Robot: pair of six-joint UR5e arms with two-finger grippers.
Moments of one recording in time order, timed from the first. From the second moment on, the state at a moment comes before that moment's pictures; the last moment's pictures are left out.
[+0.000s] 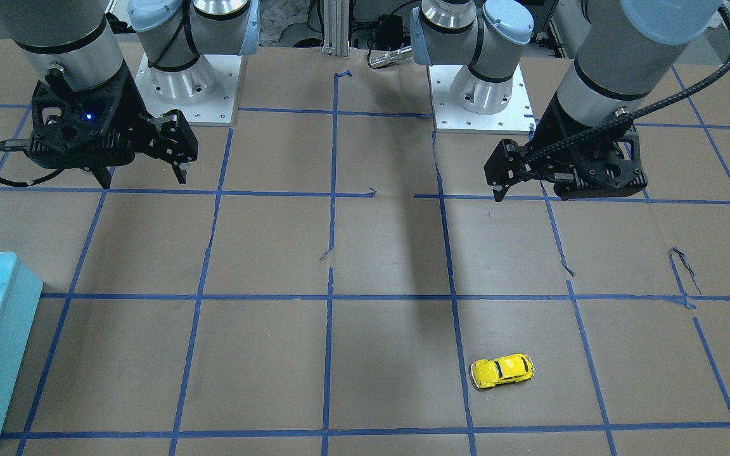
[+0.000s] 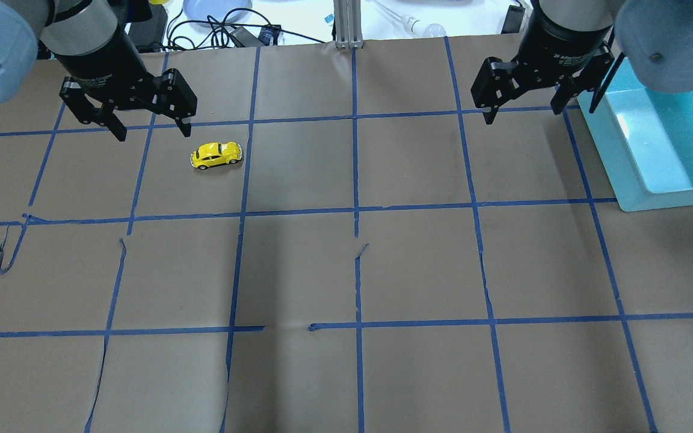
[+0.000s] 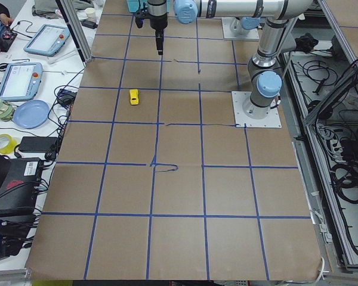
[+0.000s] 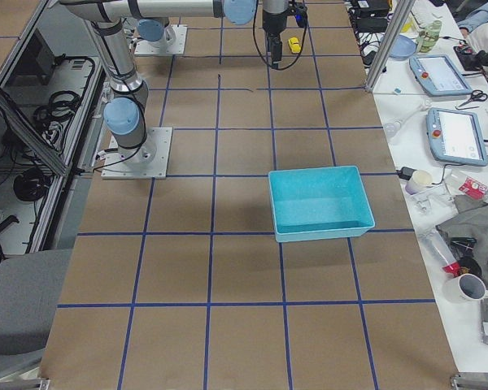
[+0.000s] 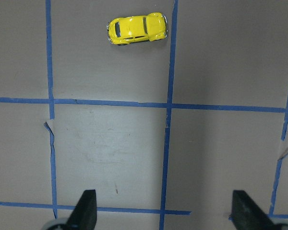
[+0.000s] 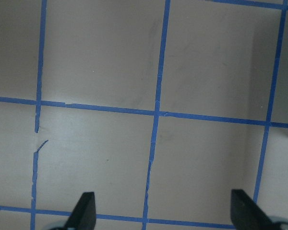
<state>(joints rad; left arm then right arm) -1.53 -1.66 -1.50 -1.58 1.59 -0.01 1.59 -1.52 1.51 -1.62 -1.58 -0.08</state>
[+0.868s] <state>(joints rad) -1.51 -1.73 -1.54 -1.38 1.60 -0.20 1.59 -1.52 1.51 -1.62 -1.58 -0.08</state>
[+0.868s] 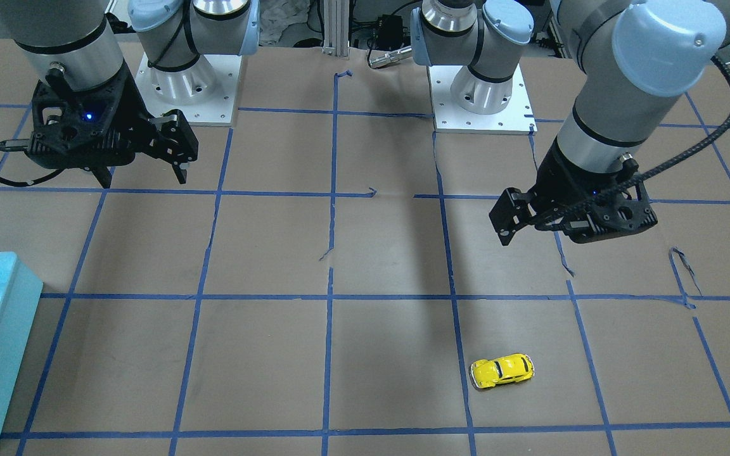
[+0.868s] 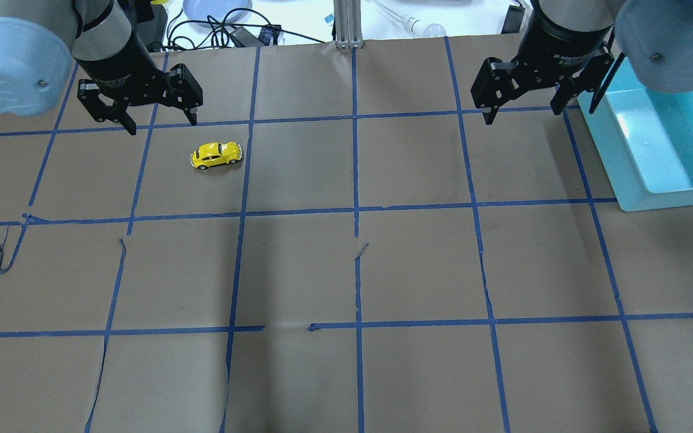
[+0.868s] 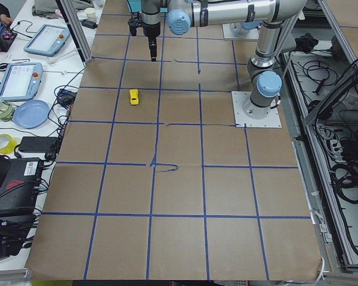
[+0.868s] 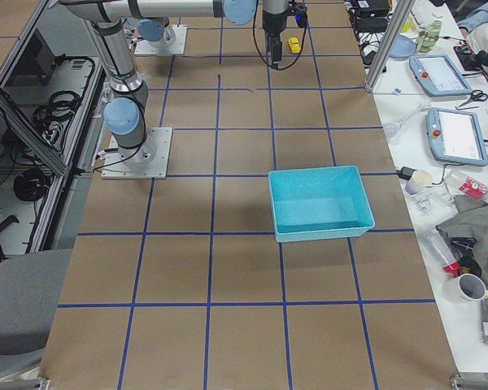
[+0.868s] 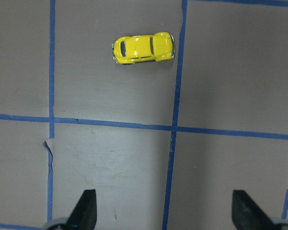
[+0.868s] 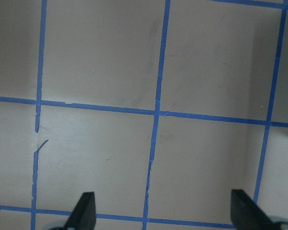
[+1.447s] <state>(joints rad) -1.50 -1.84 -1.62 -1.04 1.60 -0.68 1.59 -1.52 1.52 -1.62 -1.58 -0.07</state>
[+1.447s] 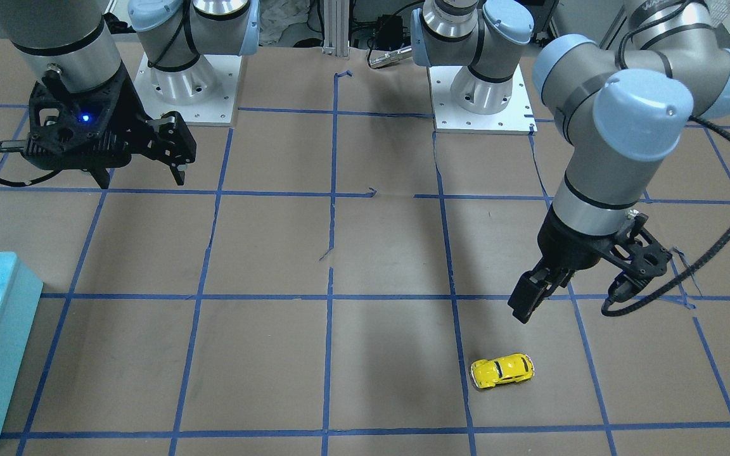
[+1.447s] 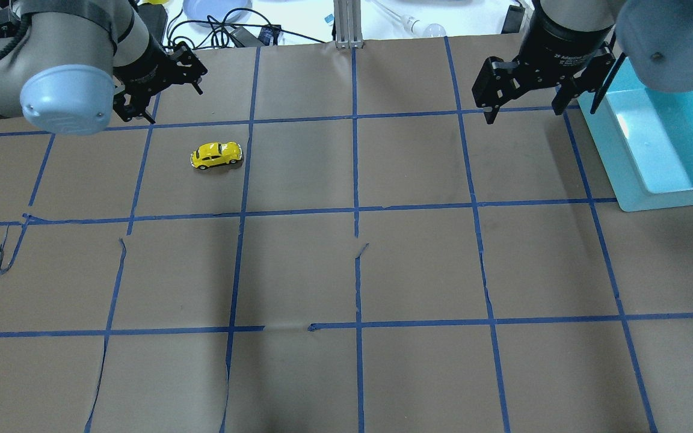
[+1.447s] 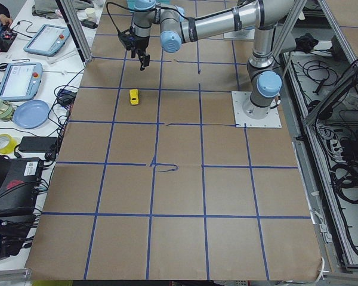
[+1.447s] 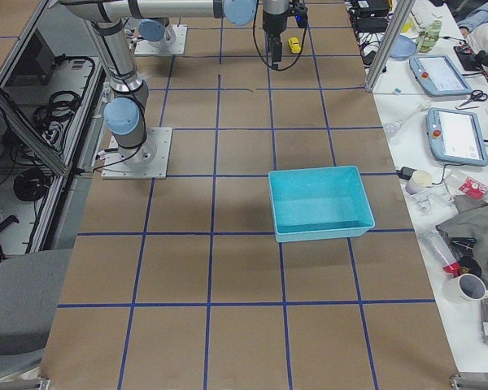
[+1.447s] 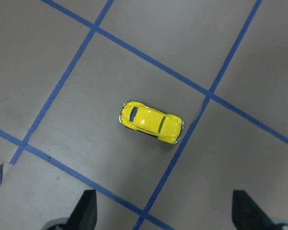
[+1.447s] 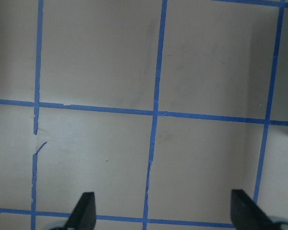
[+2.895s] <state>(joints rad) -1.45 -2.18 -1.49 -1.00 1.60 -1.47 1.58 -1.52 1.52 -1.62 -1.58 -0.07</state>
